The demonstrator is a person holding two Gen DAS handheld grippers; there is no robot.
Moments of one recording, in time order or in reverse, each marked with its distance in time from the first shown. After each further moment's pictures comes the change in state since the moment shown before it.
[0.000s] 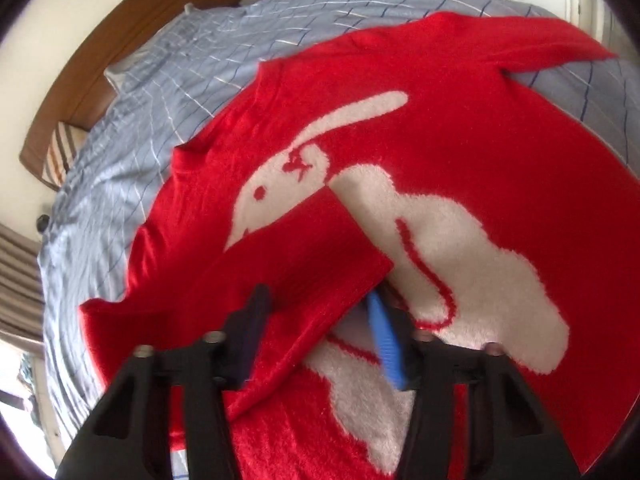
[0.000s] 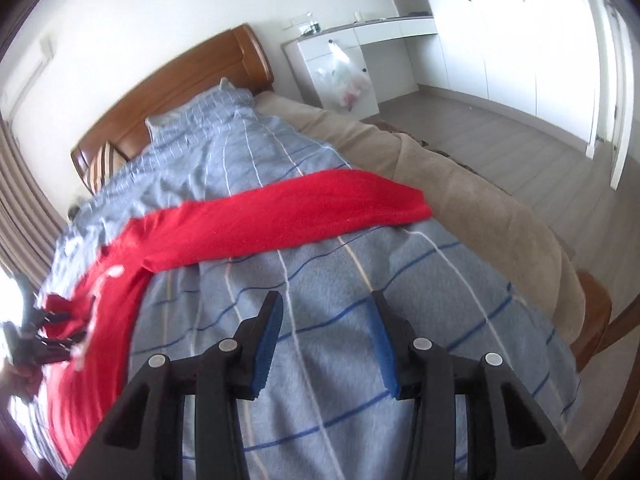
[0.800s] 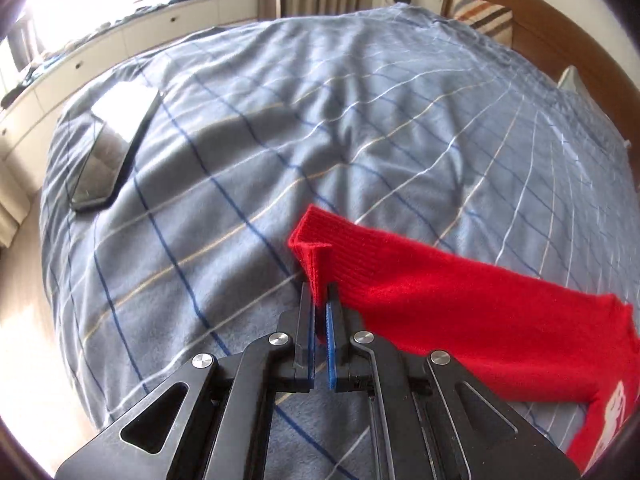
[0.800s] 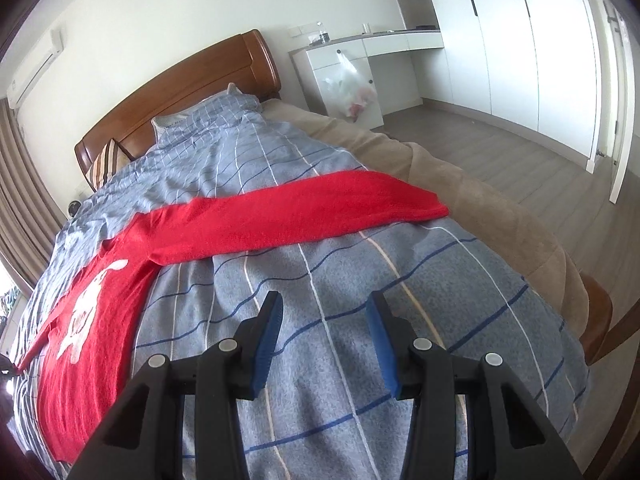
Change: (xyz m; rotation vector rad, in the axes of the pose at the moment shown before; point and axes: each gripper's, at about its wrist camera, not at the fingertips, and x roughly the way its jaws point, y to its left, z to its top) left arm -0.042 0.278 -0.341 -1.464 0.102 0.394; right arm 0.007 0.023 -0.011 -0.088 0.004 -0.035
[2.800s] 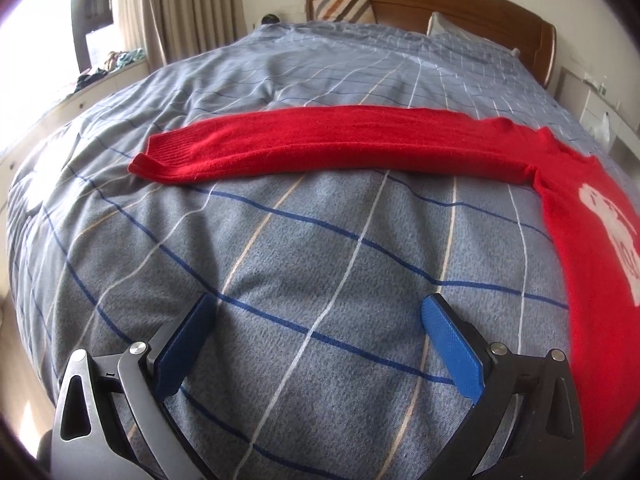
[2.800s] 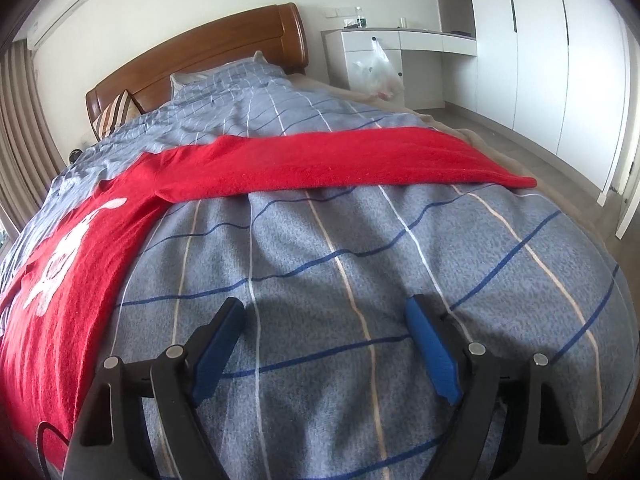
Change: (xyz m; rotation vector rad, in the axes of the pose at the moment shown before) left arm -0.051 -0.055 -0.148 0.389 -0.175 -0.186; right arm 0.047 0.055 -0.039 -0.147 0.038 -0.017
